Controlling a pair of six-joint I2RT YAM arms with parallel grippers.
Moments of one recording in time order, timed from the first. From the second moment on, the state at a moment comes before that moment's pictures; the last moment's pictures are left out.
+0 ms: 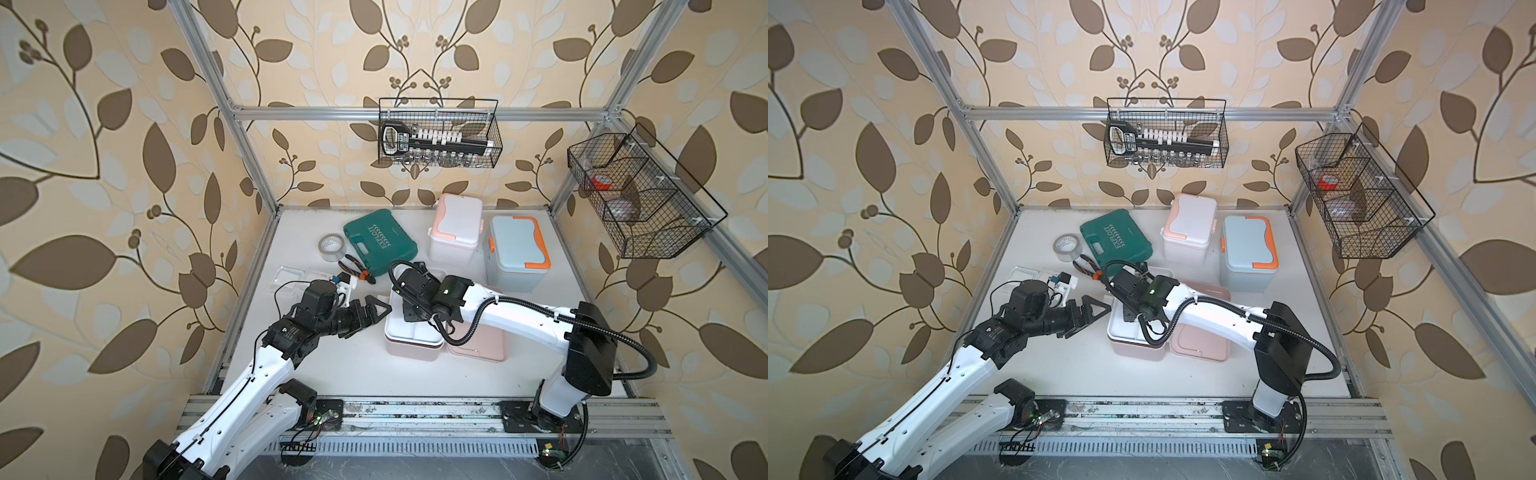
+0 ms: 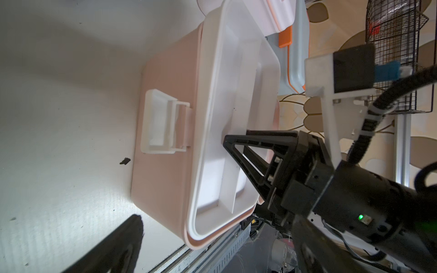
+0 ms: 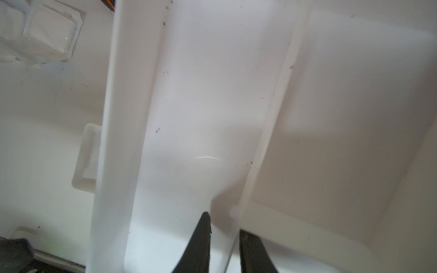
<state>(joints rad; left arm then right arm) -0.42 0.78 0.62 -0.48 0.53 -0.88 0.99 1.72 1.39 -0.84 0.29 0.87</state>
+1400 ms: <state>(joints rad) -0.43 0.67 0.90 -0.71 0.36 -0.82 0.99 1.38 1.38 -0.82 0.36 0.70</state>
